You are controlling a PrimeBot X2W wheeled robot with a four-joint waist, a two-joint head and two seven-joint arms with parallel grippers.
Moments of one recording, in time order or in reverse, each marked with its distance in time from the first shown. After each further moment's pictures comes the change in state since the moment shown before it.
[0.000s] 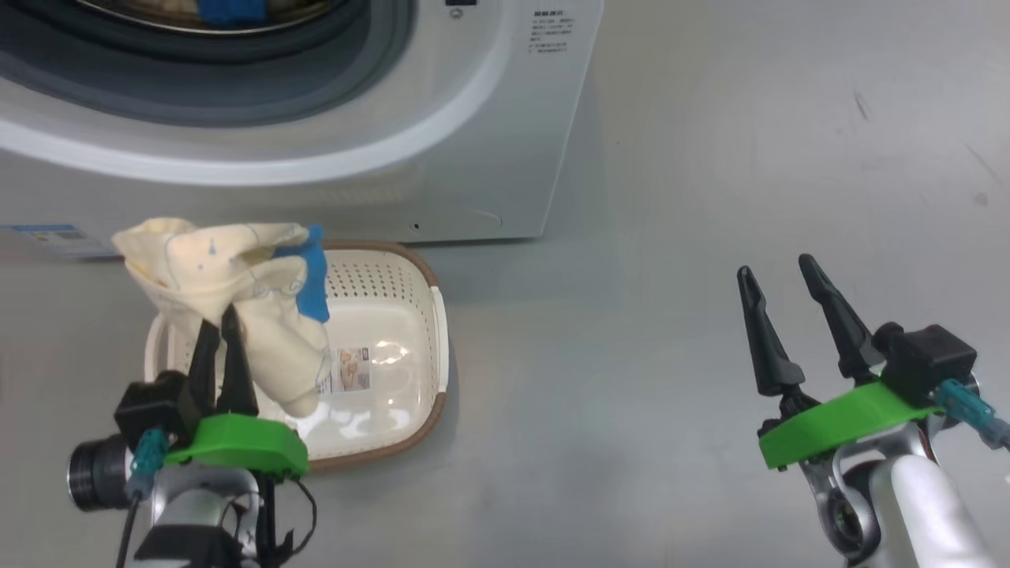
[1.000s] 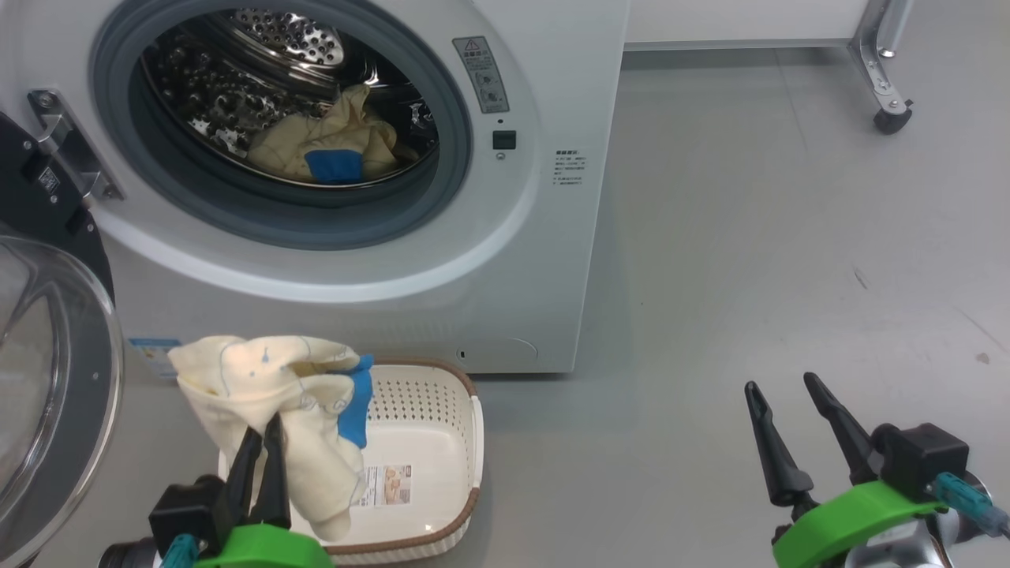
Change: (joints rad) left arm 0.291 0.050 -0.068 -0.264 0.020 0.045 0.108; right arm 0.268 0.002 -0.025 -0.127 -0.016 0.000 0.125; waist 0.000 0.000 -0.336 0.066
